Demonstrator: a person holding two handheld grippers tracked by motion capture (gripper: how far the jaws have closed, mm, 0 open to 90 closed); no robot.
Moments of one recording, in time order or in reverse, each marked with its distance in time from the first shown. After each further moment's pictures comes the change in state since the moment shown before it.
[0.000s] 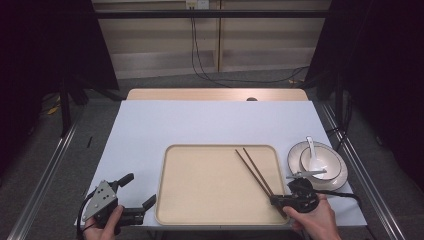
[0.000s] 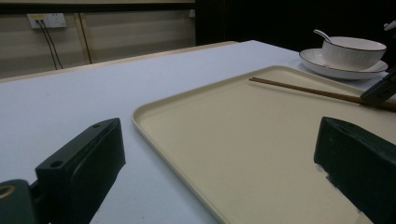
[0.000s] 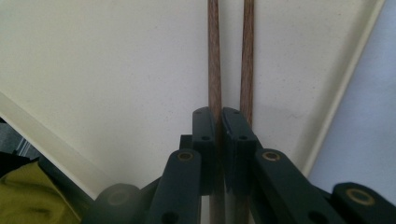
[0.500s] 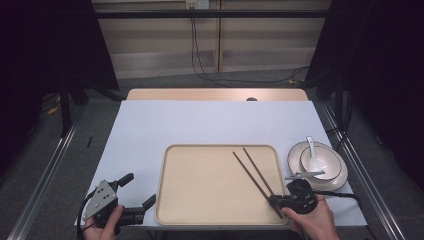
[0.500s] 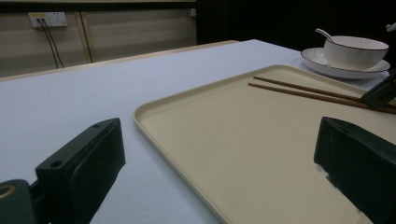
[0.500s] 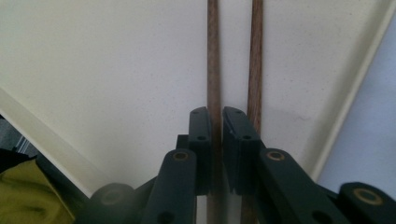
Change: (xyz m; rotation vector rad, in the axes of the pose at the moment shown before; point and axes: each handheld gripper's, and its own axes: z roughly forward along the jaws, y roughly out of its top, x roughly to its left) left arm 0.000 0.000 0.000 0.002 0.002 -0.001; right arm 0.001 -0.002 0.003 -0.015 0.009 -0.022
